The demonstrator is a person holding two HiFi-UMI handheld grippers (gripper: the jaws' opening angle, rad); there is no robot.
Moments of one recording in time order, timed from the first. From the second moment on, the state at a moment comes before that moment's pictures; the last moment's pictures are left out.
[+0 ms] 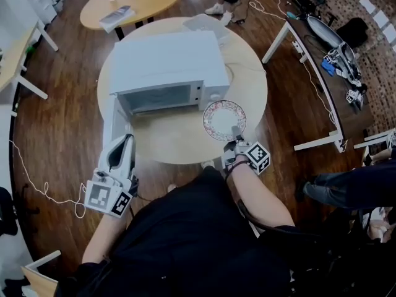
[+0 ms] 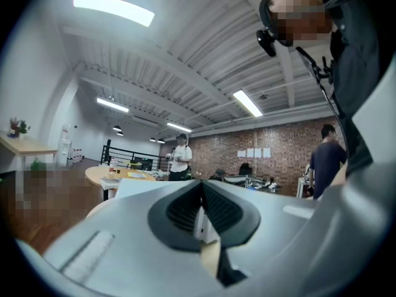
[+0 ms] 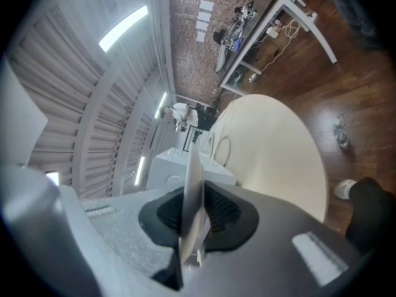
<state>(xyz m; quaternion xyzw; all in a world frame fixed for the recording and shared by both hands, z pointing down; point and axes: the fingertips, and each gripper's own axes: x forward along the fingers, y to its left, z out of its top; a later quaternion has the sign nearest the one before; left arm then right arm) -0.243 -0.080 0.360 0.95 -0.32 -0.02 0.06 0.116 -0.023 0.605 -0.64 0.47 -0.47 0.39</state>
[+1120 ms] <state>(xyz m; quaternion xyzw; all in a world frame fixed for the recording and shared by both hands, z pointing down) -0.224 -0.034 0.359 0.97 -0.26 -0.03 0.02 0.082 -0.046 0.602 -0.62 0.51 -0.48 0.36</state>
